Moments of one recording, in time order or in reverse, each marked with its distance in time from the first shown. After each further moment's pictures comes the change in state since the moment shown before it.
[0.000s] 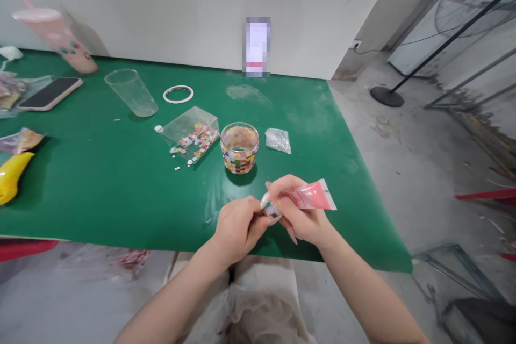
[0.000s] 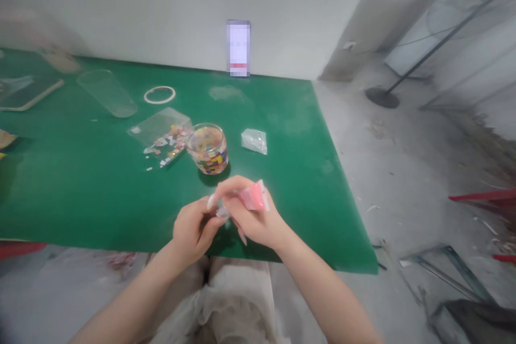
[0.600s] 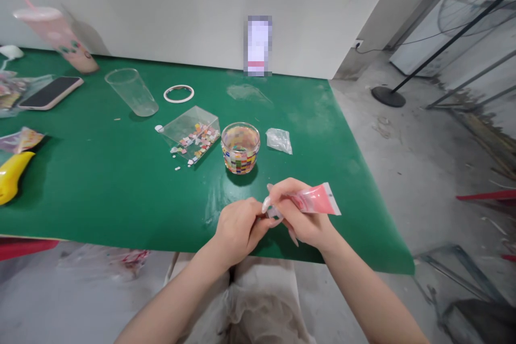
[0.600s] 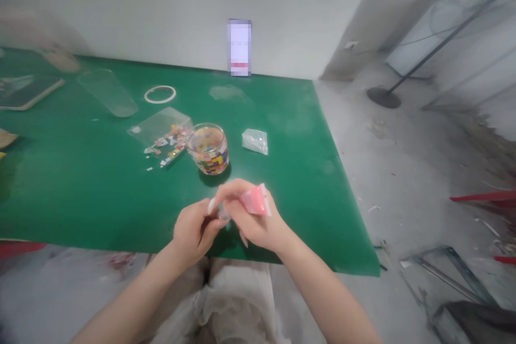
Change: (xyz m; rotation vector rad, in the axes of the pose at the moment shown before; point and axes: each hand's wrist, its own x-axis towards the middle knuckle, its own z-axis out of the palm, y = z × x) left_hand 0.004 0.000 -0.001 -0.021 -0.012 0.040; right_hand -0.002 -0.003 -0.002 -0.090 -0.006 -0.044
